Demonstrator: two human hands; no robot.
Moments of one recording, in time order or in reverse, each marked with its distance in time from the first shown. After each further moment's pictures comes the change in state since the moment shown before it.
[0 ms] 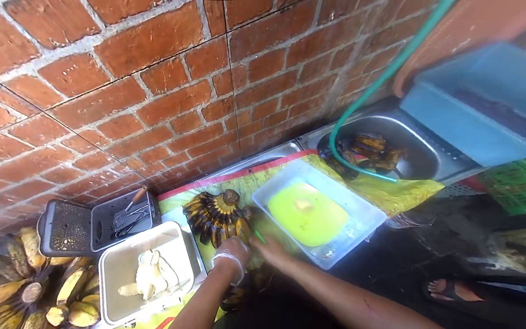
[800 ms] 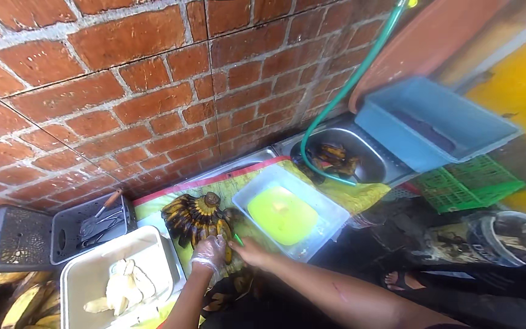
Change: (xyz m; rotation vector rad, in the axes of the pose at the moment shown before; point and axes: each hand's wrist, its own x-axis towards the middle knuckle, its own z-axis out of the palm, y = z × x) left_hand 0.025 -0.023 0.020 -0.114 0.232 0.098; right_hand -0.001 -0.010 -0.003 -0.116 -0.138 0.127
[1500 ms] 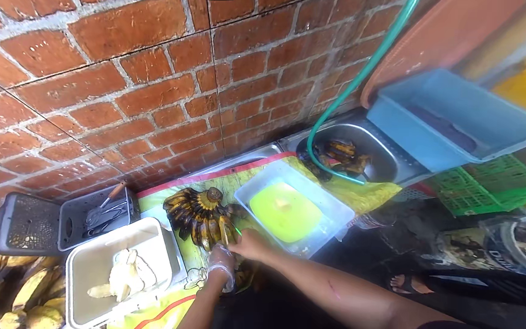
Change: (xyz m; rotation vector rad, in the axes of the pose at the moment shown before) left_hand -0.015 0.010 0.062 -0.485 -0.069 -0.190; right_hand -0.006 -0.019 -0.008 -0.431 0.086 -0.025
